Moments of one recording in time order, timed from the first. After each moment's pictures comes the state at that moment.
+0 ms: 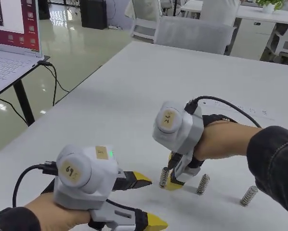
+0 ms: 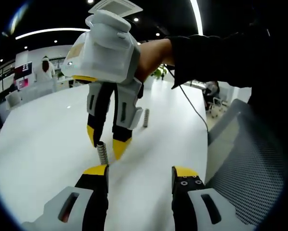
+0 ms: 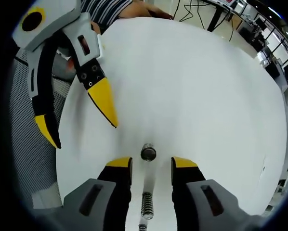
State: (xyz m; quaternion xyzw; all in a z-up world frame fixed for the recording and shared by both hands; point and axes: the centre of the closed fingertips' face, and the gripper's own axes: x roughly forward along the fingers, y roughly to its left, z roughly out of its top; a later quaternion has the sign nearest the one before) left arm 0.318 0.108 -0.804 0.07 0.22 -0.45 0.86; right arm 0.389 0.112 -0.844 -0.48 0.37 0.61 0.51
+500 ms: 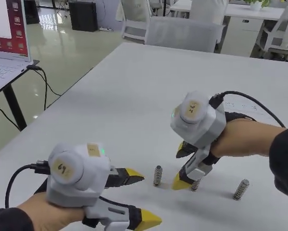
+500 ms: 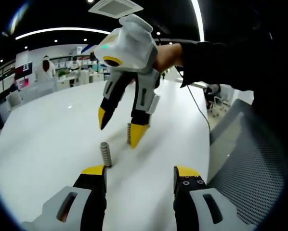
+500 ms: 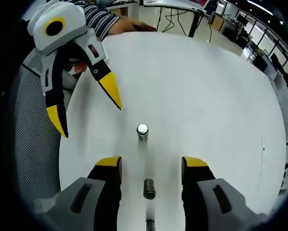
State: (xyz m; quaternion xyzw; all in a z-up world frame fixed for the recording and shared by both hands) left arm 0.324 0.111 -0.803 0.08 0.22 -0.44 0.86; right arm 0.396 0.082 -0.825 -0.41 0.35 0.61 0.58
